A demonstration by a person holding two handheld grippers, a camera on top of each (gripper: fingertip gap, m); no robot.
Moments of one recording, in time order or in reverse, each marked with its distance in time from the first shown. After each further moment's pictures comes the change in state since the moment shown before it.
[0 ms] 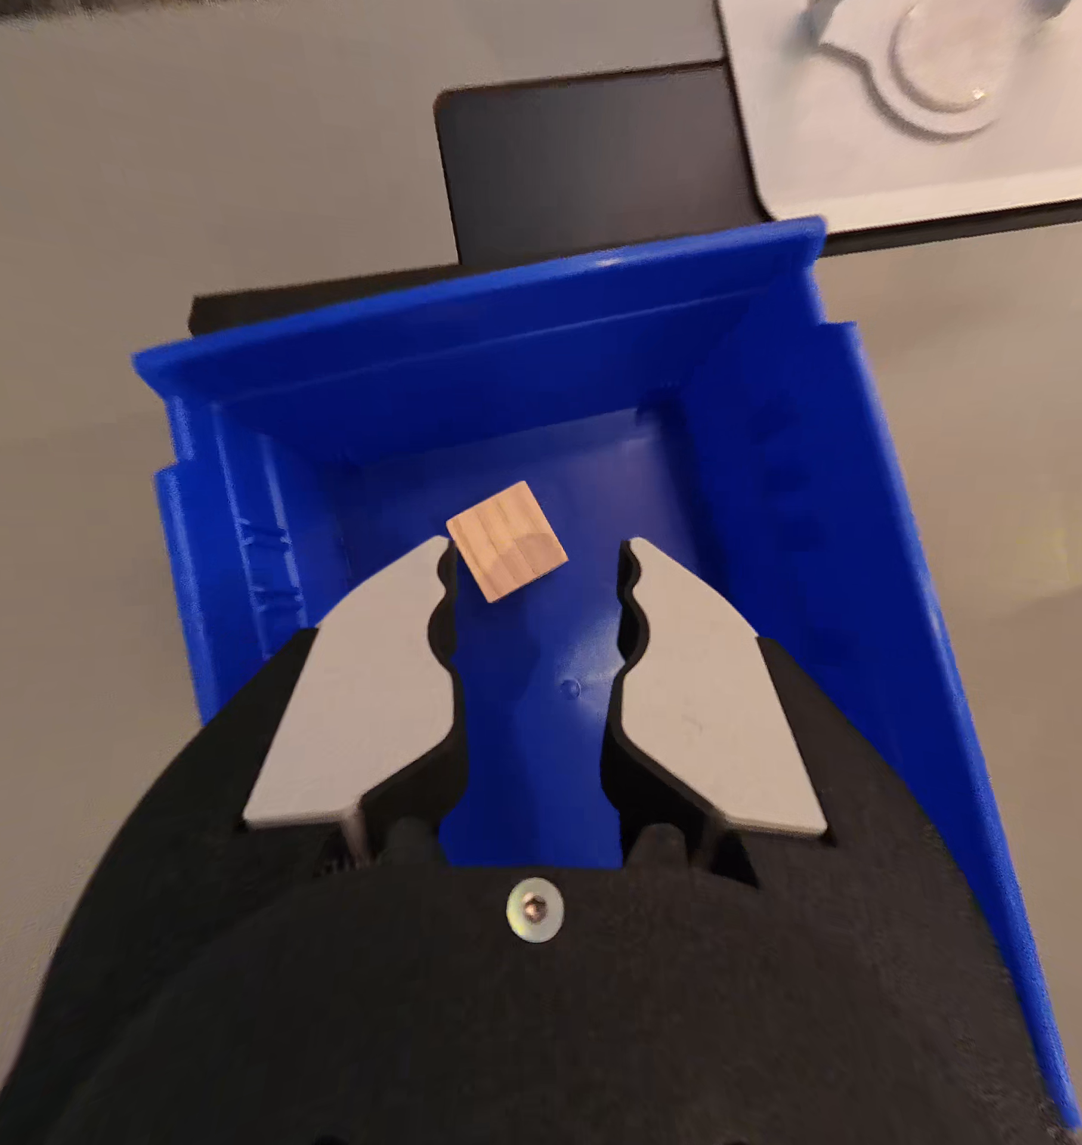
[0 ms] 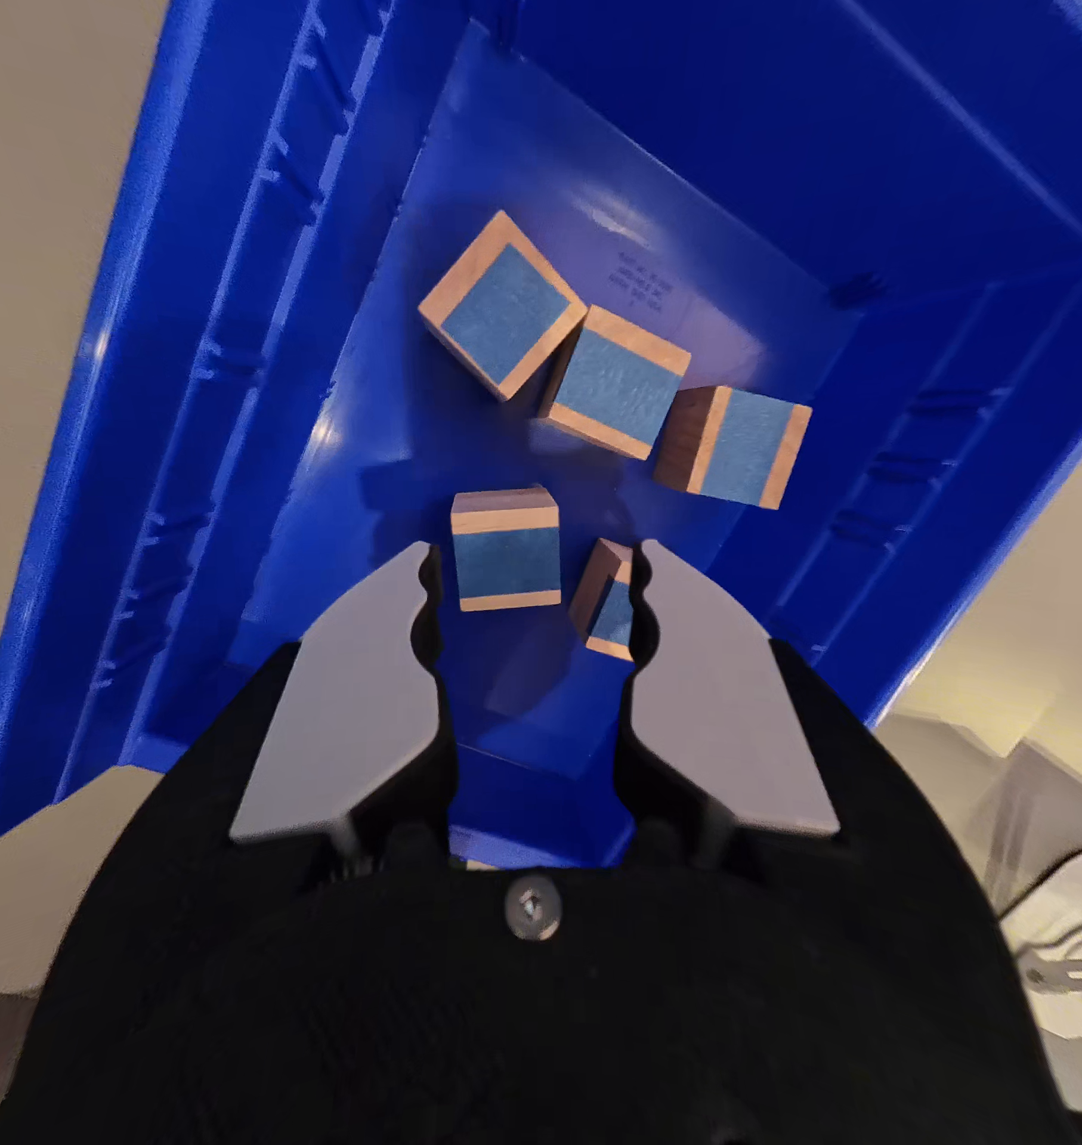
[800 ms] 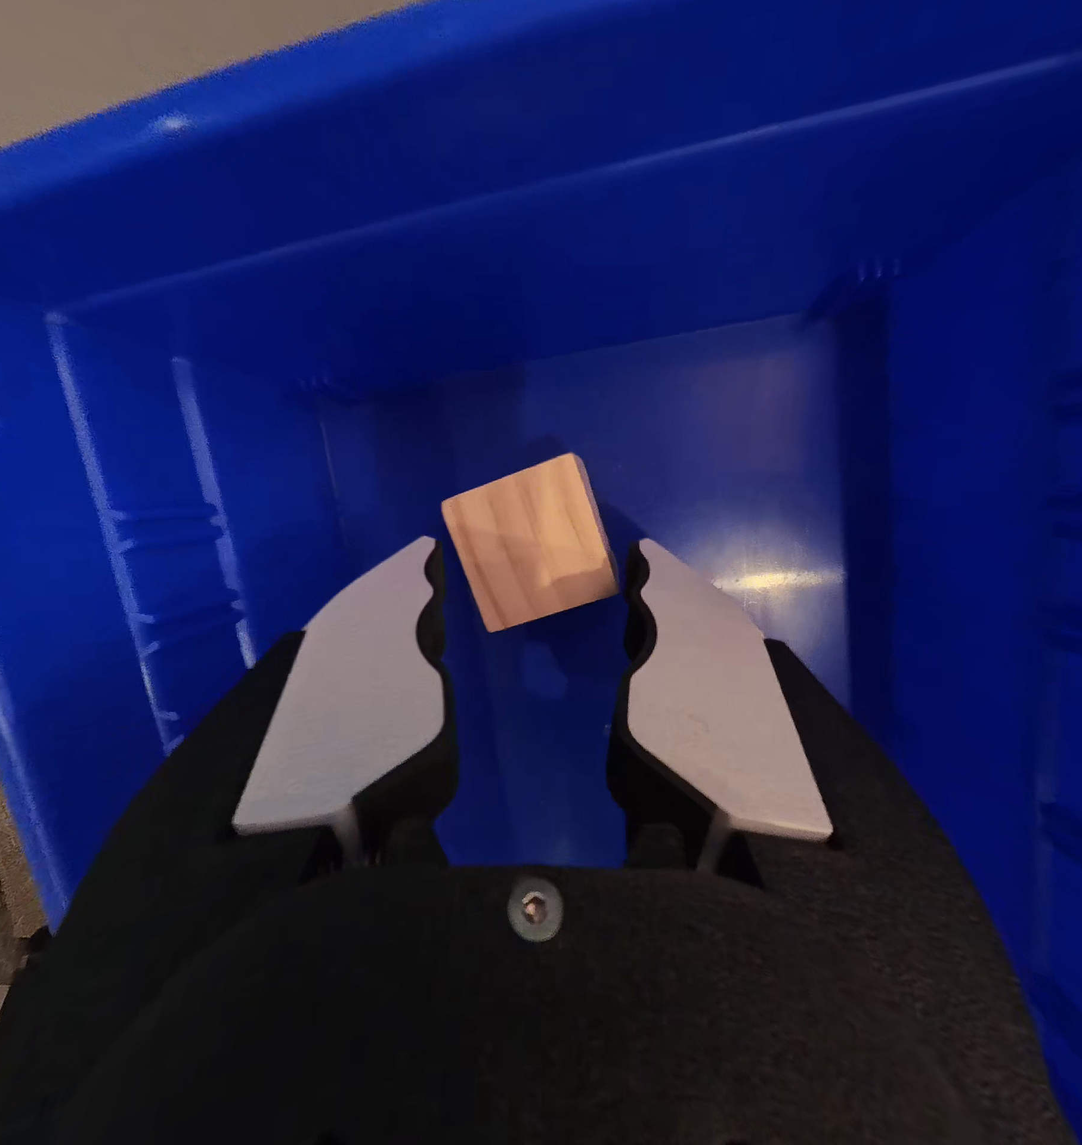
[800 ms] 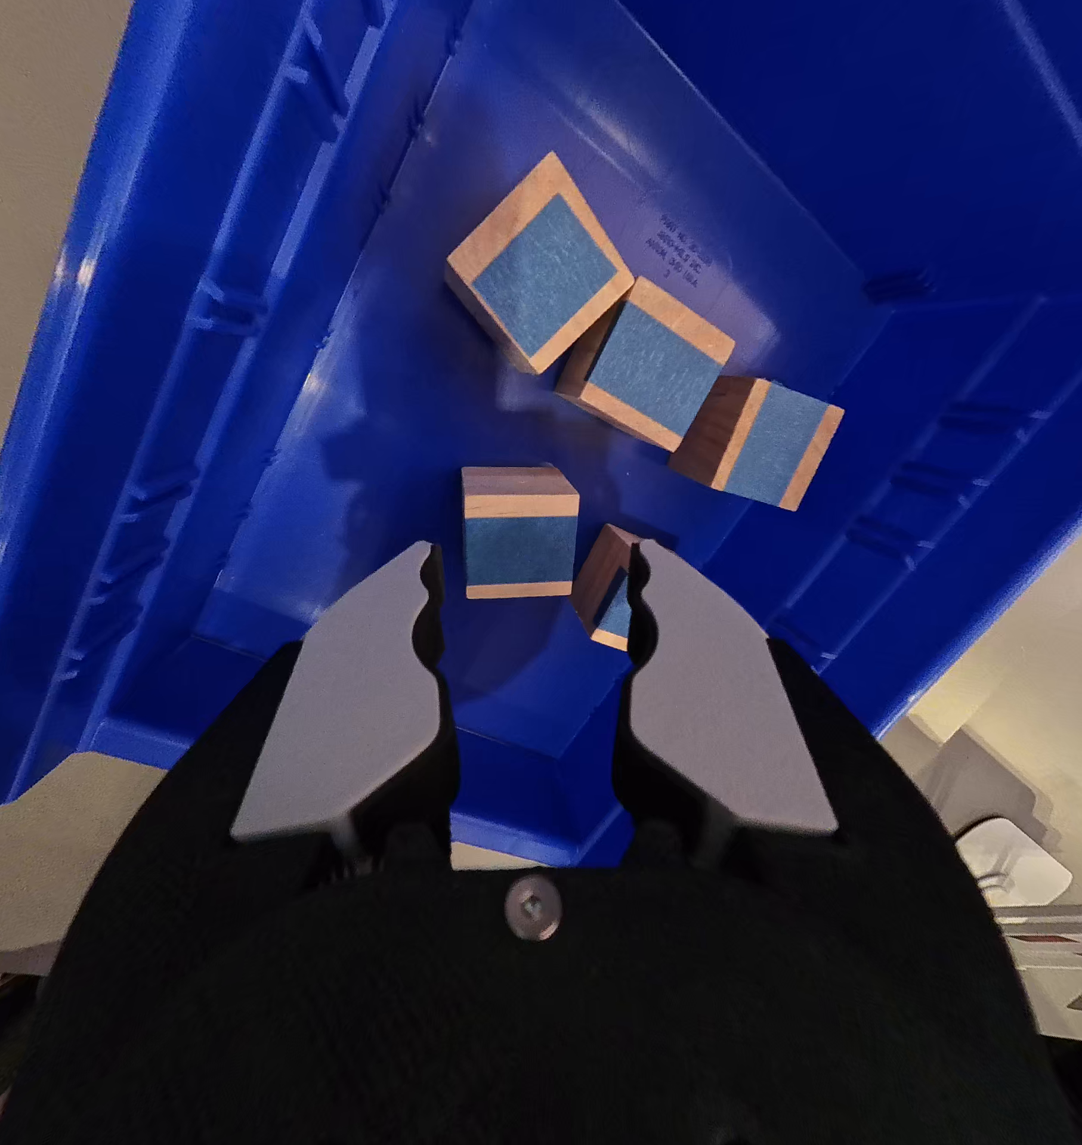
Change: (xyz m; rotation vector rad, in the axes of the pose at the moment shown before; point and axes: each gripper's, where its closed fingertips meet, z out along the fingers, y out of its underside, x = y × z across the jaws) left arm -0.018 0.039 0.062 -0.242 -0.226 0.012; right arm -0.007 0.007 0.008 -0.094 0.044 -0.098
